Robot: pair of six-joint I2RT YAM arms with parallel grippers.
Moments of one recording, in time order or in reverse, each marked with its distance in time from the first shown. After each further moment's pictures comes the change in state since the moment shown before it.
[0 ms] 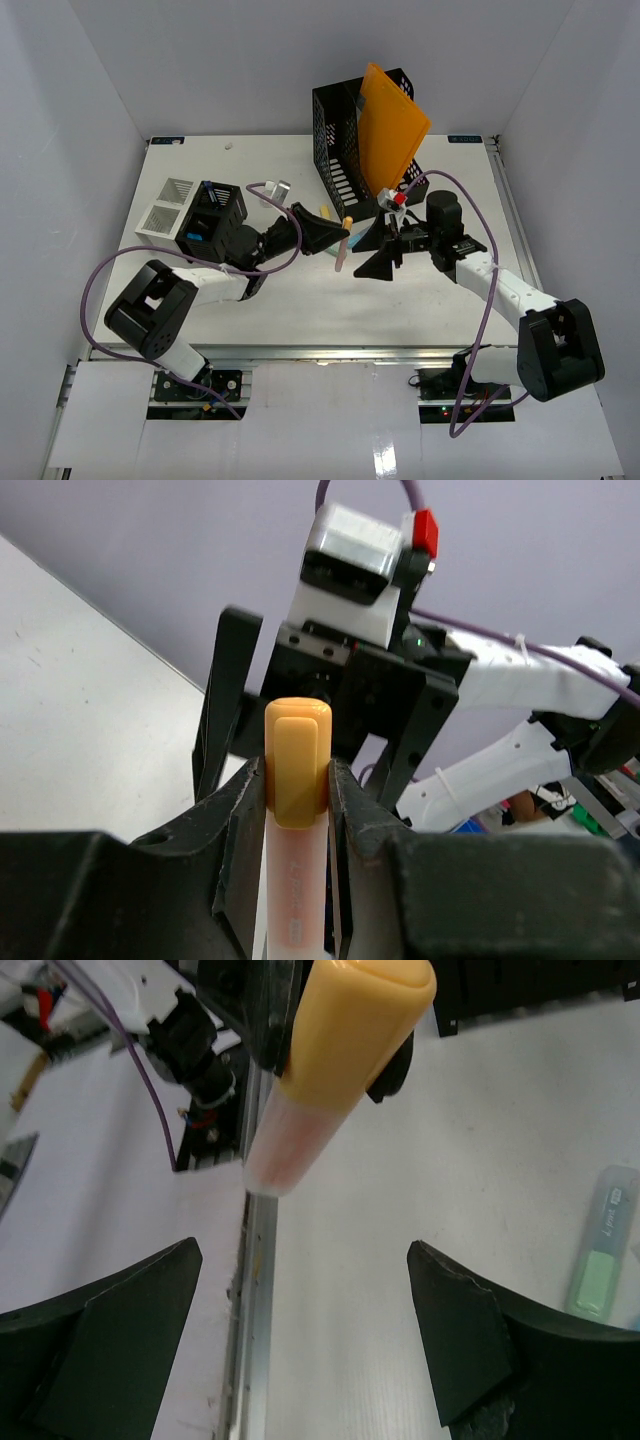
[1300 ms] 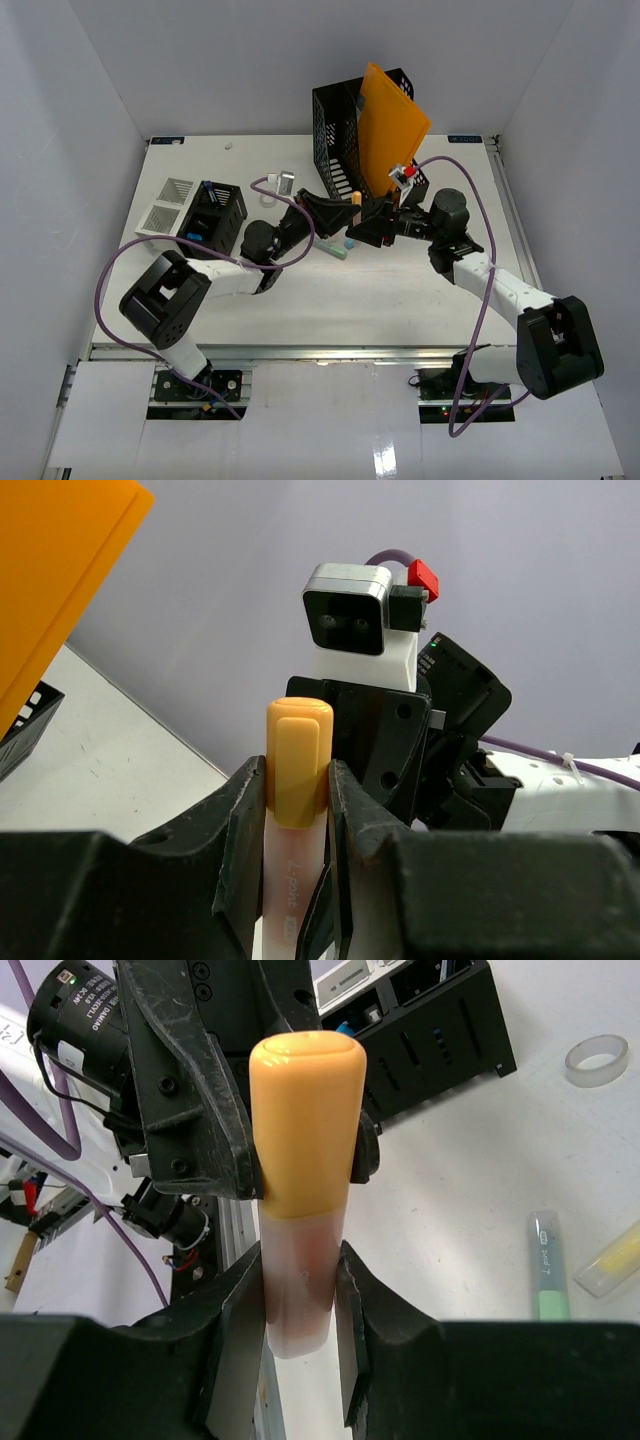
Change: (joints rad) left arm -0.080 0.098 0.135 0.037 -0.303 0.092; right arm 0.032 0.012 -0.035 0.460 0.310 0.568
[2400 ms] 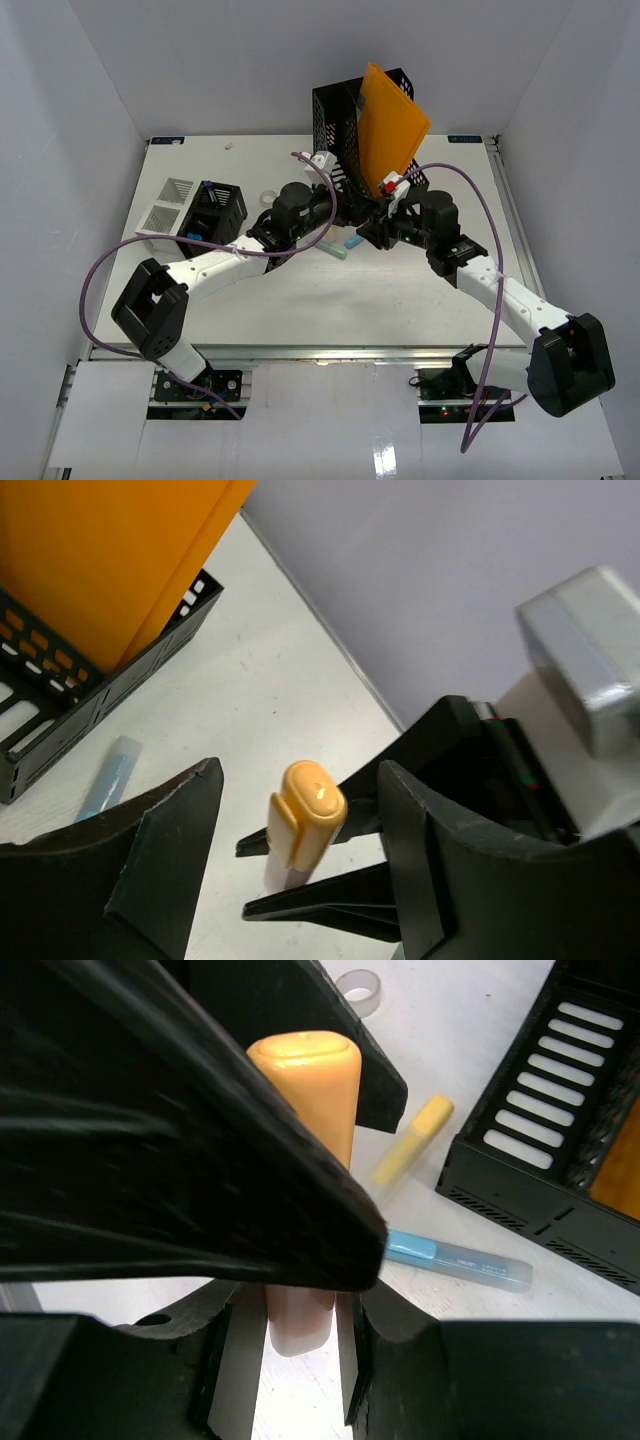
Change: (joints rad) left arm -0.079 -0.061 0.343 -0.942 -0.204 0.286; right arm 0.084 -0.090 0.058 -0.473 0.474 -0.575
